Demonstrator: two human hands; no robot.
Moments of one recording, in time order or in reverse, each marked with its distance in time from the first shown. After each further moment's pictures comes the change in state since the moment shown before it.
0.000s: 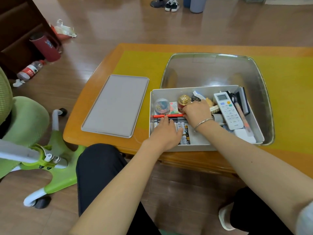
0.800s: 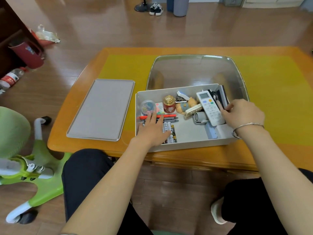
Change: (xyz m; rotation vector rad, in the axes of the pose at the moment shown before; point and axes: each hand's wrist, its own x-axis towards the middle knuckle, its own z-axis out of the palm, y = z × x) left_hand 0.021 -0.007 0.008 0.146 0.081 0.041; right_hand -0.100 0.119 -0.011 0.354 0.128 0.691
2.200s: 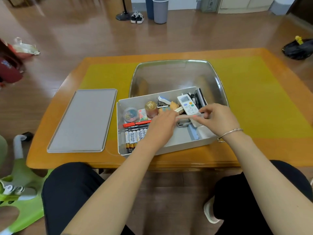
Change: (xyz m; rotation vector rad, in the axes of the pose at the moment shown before) left_hand 0.009 0.083 -0.018 -0.121 0.470 0.449; right_hand -0.013 0.015 -0.007 0.385 -0.103 -0.255
